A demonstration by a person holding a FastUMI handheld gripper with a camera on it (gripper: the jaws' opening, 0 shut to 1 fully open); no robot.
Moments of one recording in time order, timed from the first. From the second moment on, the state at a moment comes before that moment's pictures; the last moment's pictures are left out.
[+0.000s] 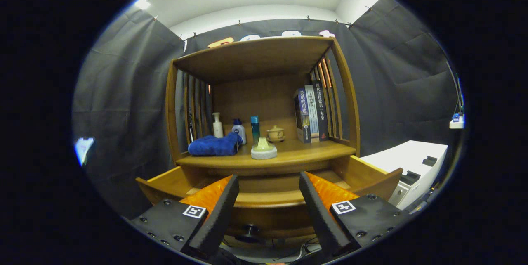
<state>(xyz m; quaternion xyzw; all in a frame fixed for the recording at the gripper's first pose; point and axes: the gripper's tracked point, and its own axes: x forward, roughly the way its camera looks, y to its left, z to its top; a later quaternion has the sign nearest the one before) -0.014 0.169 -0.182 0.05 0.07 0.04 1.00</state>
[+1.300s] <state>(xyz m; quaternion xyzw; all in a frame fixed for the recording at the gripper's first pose) -0.020 0.186 -0.288 0.03 0.15 0.02 0.99</state>
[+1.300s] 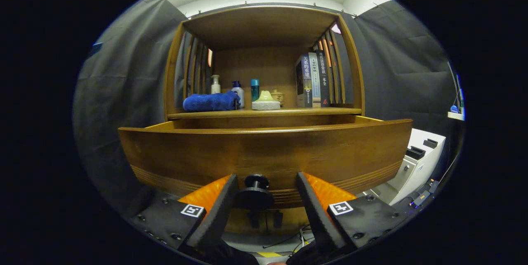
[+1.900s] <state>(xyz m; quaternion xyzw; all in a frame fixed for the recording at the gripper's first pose) 0.039 0.189 -0.291 0.03 0.17 0.02 0.99</state>
